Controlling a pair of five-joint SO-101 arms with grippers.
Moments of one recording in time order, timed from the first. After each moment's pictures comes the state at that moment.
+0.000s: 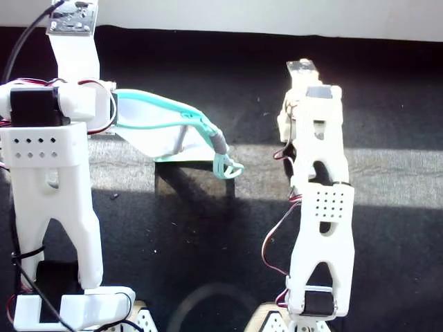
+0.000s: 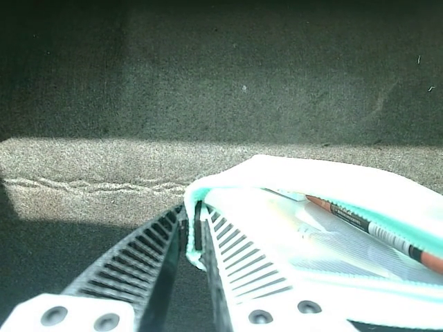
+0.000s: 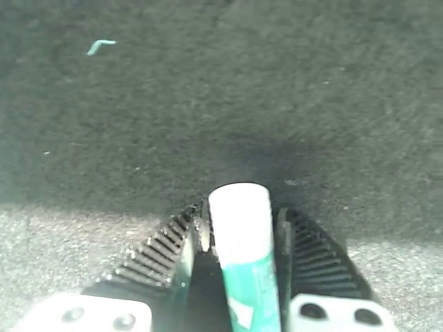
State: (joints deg) left arm -5.5 4.4 -22.5 99.3 -0.5; right arm -2.1 60.6 -58.1 83.8 9.9
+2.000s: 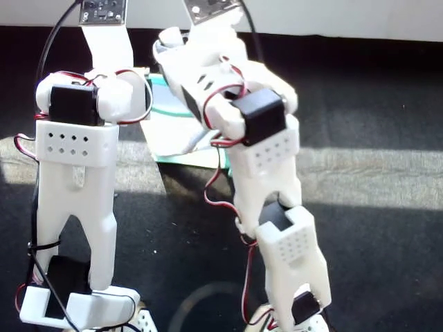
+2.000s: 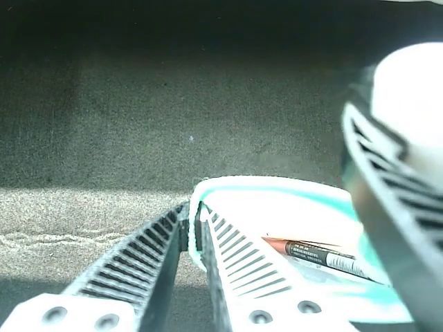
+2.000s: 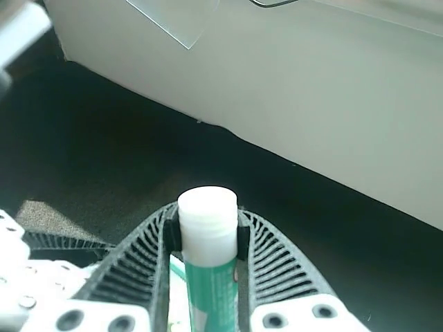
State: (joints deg) left arm 2.9 4.4 -21.4 89.4 8.5; right arm -35.4 33.7 -94.4 88.2 2.2
